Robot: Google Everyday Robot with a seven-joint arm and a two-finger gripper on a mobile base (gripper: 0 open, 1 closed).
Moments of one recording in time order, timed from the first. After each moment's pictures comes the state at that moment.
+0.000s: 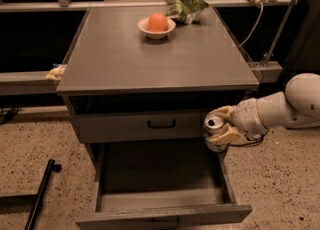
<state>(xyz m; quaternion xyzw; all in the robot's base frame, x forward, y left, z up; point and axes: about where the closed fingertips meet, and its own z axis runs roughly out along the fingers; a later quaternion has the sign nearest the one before) 0.546 -0.184 0.718 -0.62 0.67 0.17 0.37</state>
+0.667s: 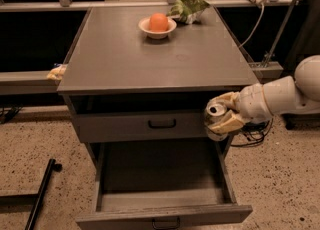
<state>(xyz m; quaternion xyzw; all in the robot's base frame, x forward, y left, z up) 0.551 -0.178 0.765 -0.62 0.66 0.18 0.38</state>
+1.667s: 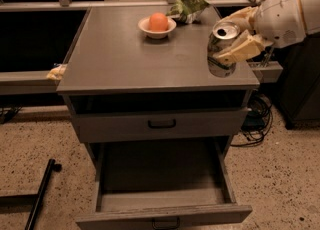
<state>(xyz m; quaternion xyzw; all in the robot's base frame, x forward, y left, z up) 0.566 -0.158 0.987 -0.63 0.61 0.14 0.45</state>
